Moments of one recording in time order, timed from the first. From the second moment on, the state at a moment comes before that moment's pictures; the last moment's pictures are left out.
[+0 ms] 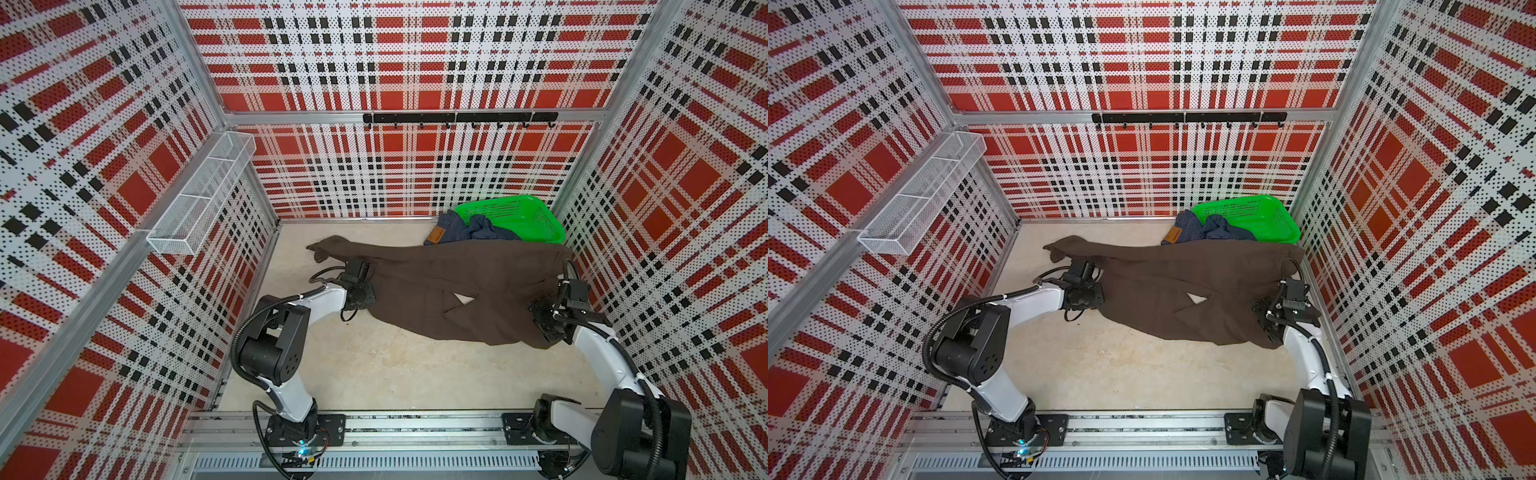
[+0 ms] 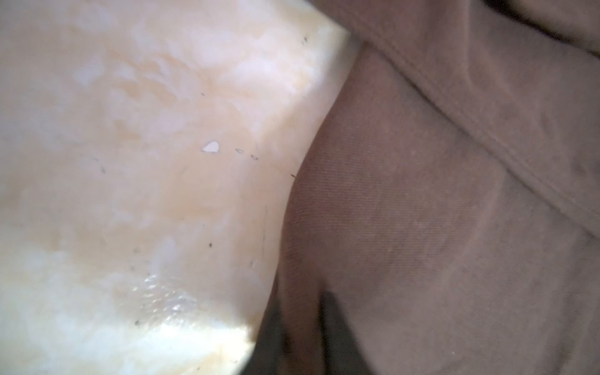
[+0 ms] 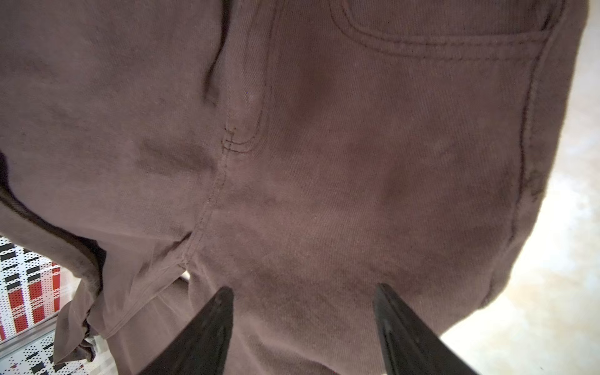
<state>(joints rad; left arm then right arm) -0.35 1.70 0.97 -0.31 -0.06 -0.58 -0.20 1.14 0.66 -0.54 -0.16 0.86</state>
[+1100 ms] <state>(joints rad) 0.07 1.25 0.97 -0.57 -0.15 -0.49 -0.20 0.96 0.61 -0.66 -0.08 0.92</state>
